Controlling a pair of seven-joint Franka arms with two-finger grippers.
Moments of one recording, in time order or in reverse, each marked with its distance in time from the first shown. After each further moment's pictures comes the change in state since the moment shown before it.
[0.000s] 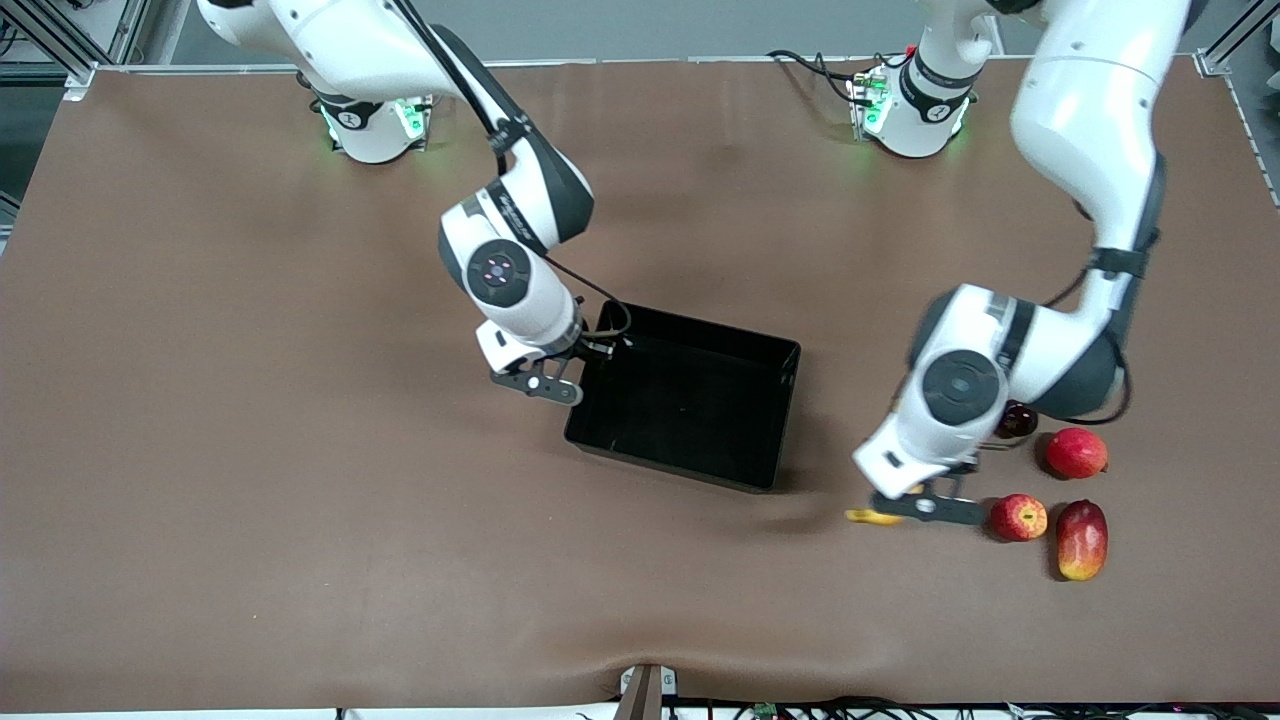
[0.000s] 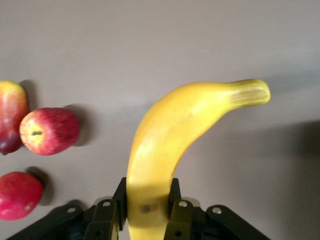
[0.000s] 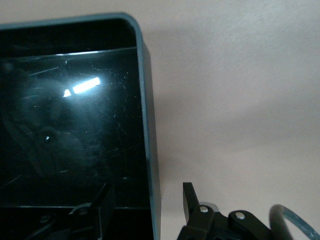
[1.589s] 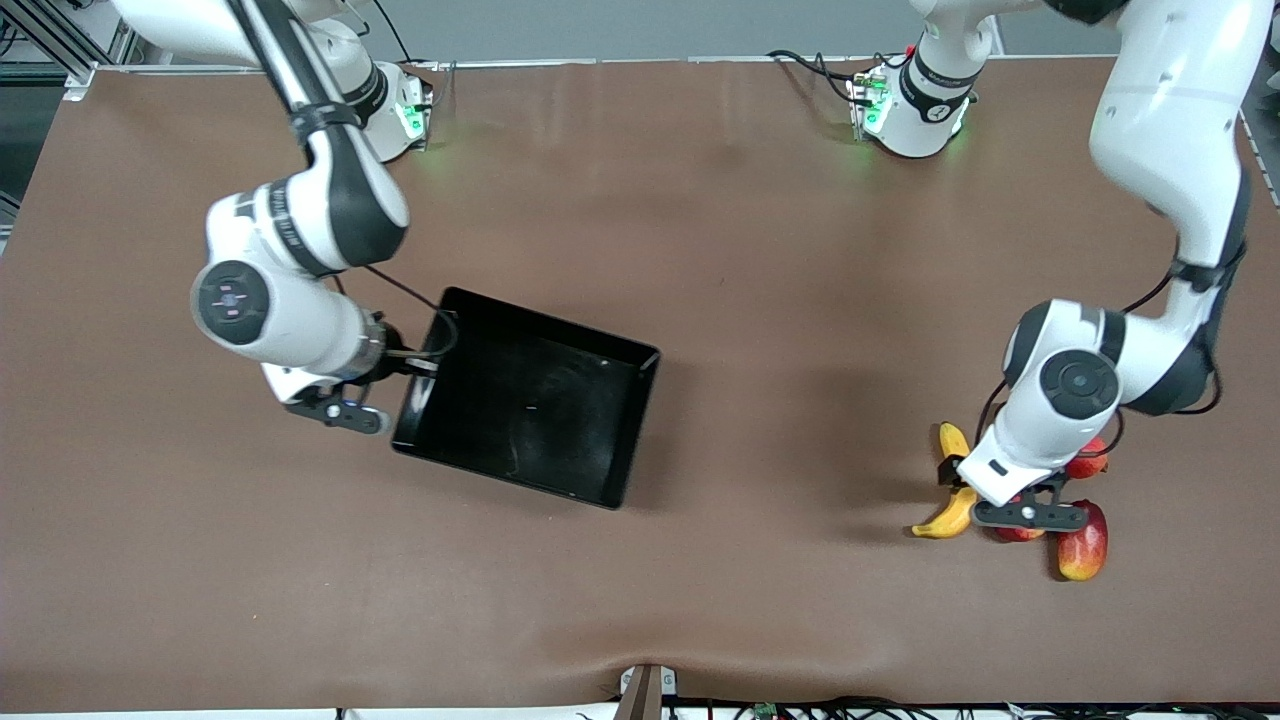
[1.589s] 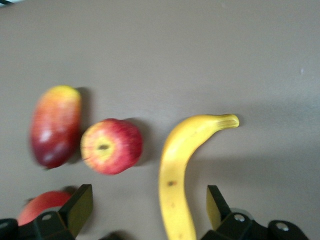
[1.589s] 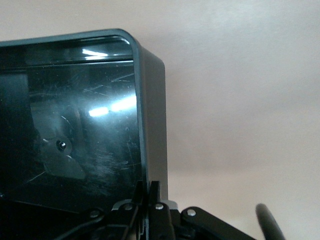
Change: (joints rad) left arm 0.188 -0.095 -0.042 -0.150 0.063 0.201 0.012; right arm -0.362 -0.275 -0.030 -0.102 -0.045 -0.319 -0.385
